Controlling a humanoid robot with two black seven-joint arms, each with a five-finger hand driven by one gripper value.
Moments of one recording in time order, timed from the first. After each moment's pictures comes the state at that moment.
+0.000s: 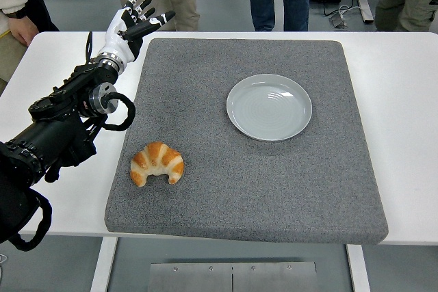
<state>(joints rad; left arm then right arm) -1.06 0.05 -0.54 -0.33 0.12 -0.06 -0.33 -0.15 0.00 0.01 0.13 -0.10 0.02 0.41</state>
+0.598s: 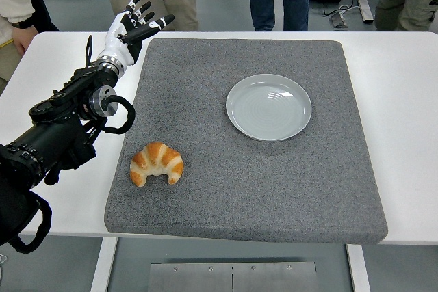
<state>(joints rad) -1.04 0.05 -0.55 -0.34 0.12 -0.06 -0.33 -0.15 0.00 0.01 0.13 -0.10 0.02 0.41</state>
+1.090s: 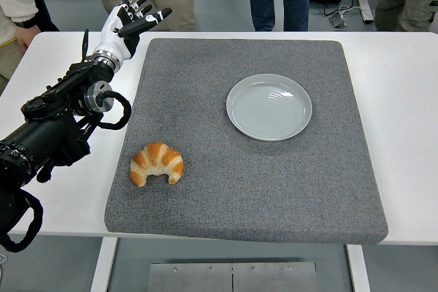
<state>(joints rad) -1.04 0.10 -0.55 -0.44 0.12 -0.02 -0.33 -0.15 0.00 0.01 0.13 -0.10 0.02 0.41</state>
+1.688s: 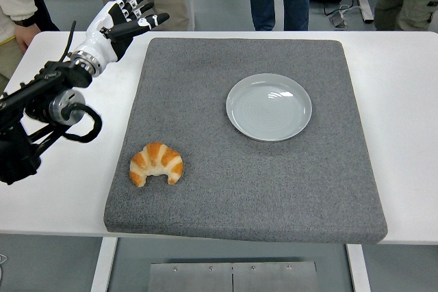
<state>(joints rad) -0.95 0.49 -0.44 -1.07 0.19 0.10 -0.27 -0.15 0.00 0.01 0.13 -0.10 0.02 0.41</state>
